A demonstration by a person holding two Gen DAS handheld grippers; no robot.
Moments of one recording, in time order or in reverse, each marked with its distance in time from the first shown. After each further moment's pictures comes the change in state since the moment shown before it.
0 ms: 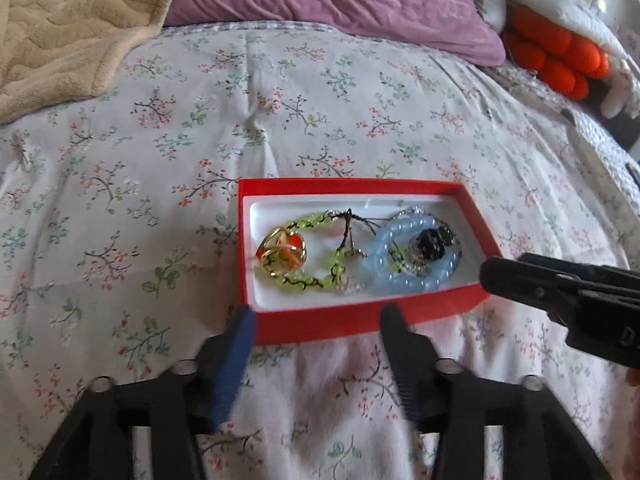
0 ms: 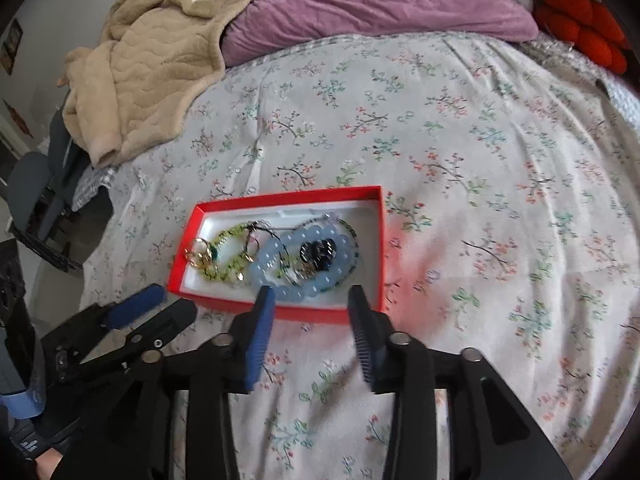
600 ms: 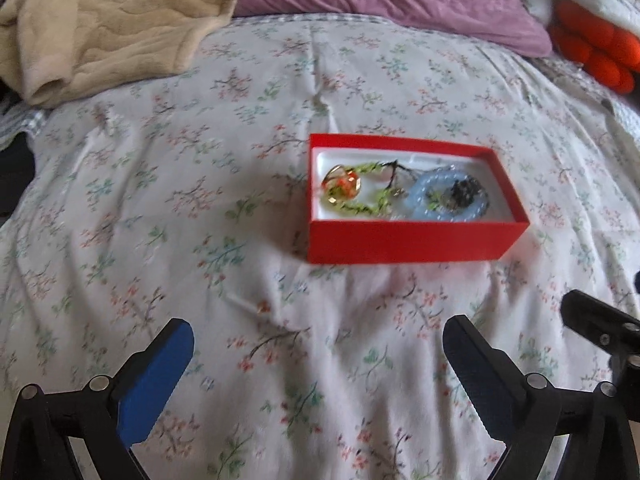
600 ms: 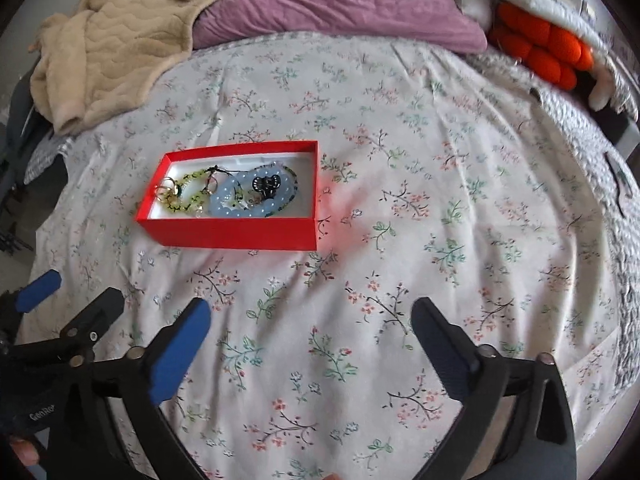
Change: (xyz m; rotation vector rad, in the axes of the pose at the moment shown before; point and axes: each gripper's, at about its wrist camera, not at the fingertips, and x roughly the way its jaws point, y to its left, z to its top) left arm -0.047 -0.005 -0.040 -0.054 0.028 0.204; right arm -0.051 0.009 -0.055 -0.045 0.008 -0.248
